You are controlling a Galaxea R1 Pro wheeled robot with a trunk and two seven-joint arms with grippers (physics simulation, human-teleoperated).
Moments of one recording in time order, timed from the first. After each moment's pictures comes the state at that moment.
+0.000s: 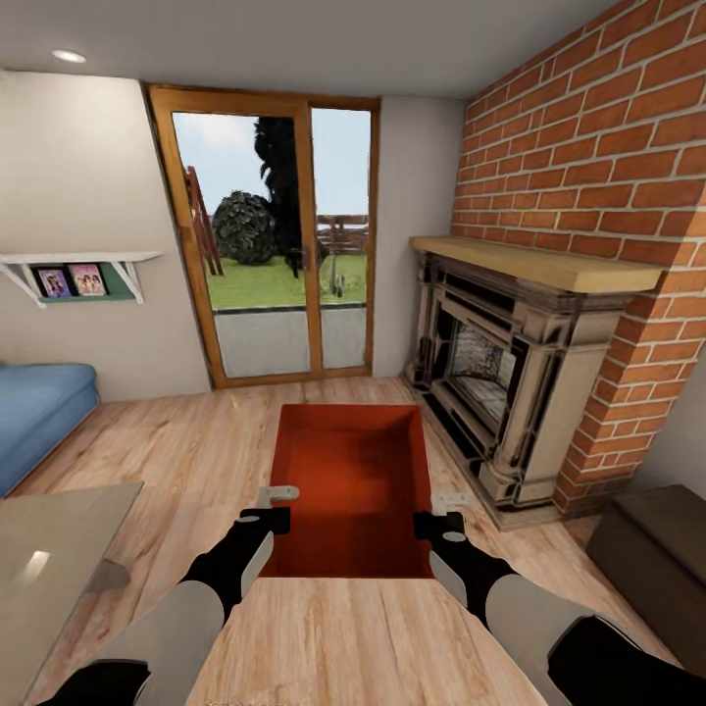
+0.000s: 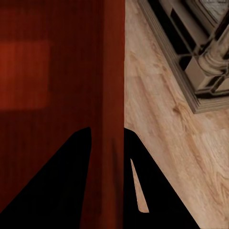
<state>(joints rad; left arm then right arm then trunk) -0.76 -0.13 0.01 -0.43 -0.01 0.24 0.19 -0.83 0.08 0.60 -0.19 -0.53 -0.06 -0.26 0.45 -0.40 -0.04</state>
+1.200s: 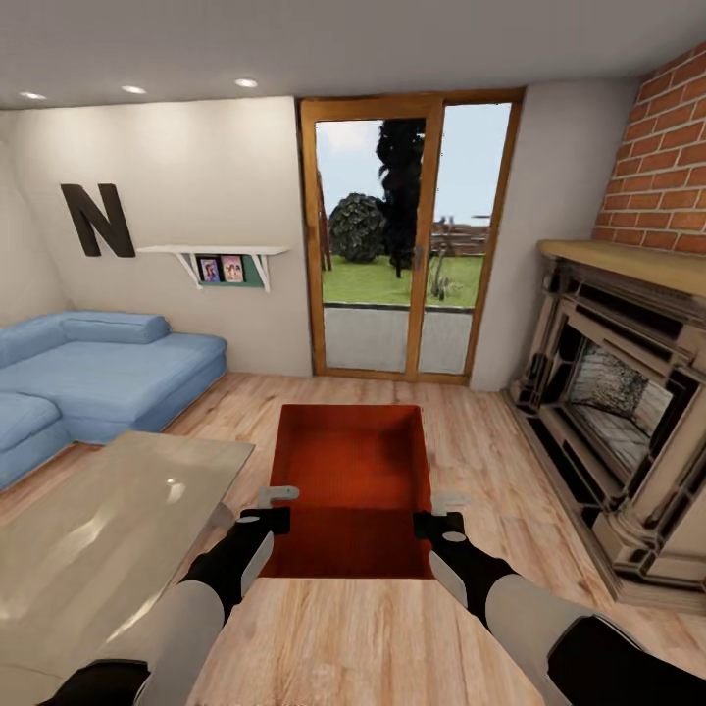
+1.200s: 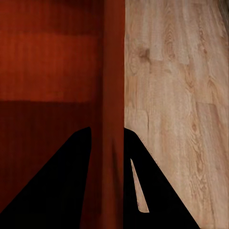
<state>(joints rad) -0.76 -0.13 0.02 -0.43 -0.01 0.24 0.19 -0.83 0.08 0.60 -0.18 -0.53 -0.06 -0.26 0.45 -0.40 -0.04</state>
